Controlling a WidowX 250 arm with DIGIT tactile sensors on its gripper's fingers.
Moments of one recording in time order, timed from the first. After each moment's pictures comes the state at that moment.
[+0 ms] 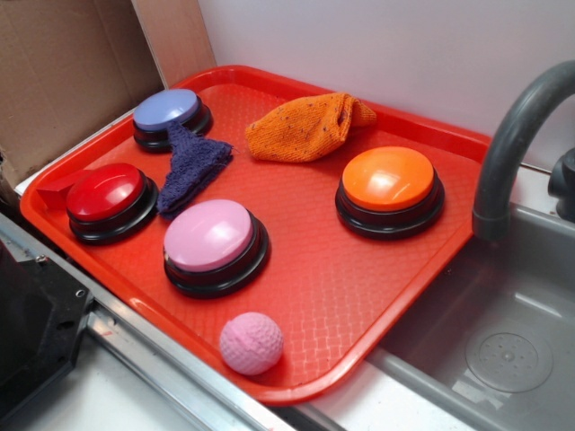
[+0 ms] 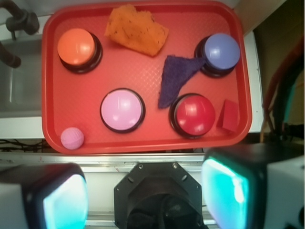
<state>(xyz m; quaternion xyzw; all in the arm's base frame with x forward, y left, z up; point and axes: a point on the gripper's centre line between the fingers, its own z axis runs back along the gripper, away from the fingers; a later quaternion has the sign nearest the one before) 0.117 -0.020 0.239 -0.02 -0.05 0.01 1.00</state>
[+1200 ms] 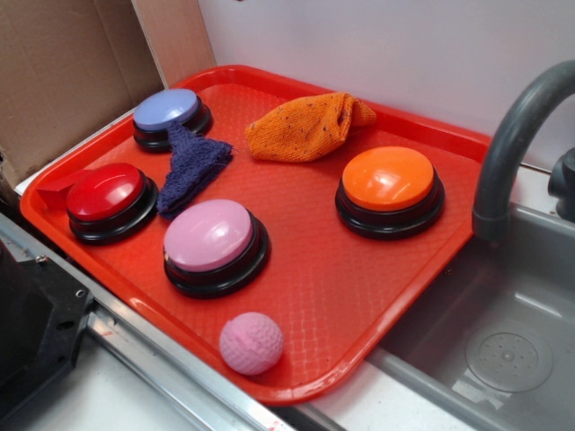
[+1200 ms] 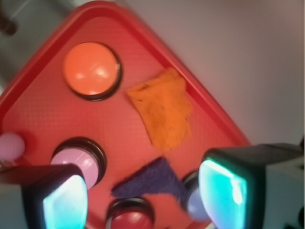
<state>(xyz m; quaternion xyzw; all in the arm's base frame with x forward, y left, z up) 0.287 -0.050 0.191 0.05 0.00 -0.47 0.88</state>
